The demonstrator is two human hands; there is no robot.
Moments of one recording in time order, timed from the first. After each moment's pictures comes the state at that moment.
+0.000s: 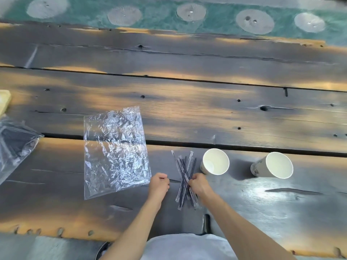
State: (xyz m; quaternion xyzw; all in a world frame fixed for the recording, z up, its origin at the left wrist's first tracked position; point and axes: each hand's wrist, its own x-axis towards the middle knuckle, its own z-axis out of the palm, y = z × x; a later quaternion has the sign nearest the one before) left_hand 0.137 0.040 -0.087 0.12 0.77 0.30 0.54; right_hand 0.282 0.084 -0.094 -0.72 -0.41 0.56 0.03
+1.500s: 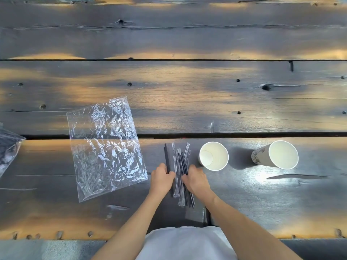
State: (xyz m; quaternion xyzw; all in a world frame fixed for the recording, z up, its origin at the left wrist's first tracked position) left_hand 0.147 0.064 -0.105 0.37 0.81 0.11 0.45; right_hand 0.274 0.092 -0.093 -0.69 -0.57 0.44 -0.13
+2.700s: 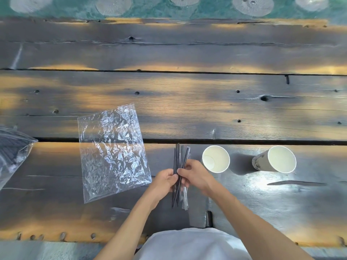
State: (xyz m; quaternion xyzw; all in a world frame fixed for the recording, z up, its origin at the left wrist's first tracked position) left_hand 0.127 0.051 -0.048 0.31 0.62 0.24 0.68; right_hand 0.272 0.107 -0.034 -0.56 -0.45 0.68 0.10
